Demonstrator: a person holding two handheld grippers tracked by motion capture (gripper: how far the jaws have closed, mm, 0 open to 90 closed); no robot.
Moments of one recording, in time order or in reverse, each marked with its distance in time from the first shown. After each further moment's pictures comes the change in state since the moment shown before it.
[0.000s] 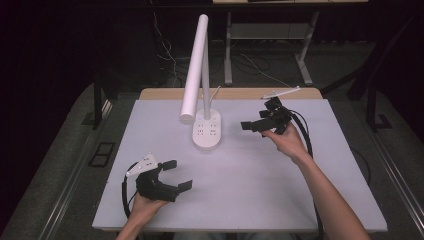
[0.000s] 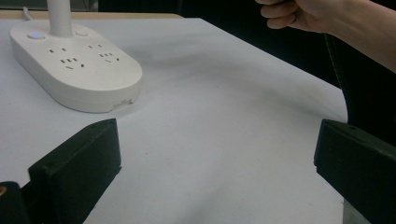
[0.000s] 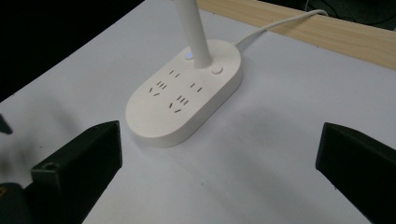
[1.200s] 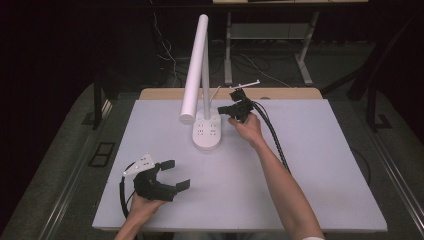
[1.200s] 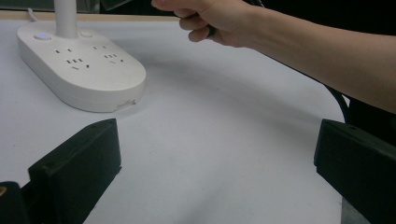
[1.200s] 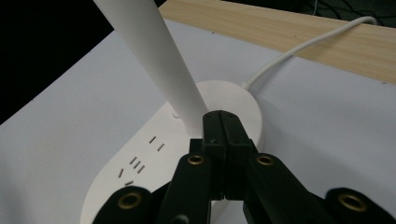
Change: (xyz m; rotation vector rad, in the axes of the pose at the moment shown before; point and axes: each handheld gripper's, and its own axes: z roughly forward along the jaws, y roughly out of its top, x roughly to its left) left arm 0.003 -0.001 -0.004 -0.013 -0.001 -0.014; right arm -0.006 0.041 0.121 -0.004 0.021 0.079
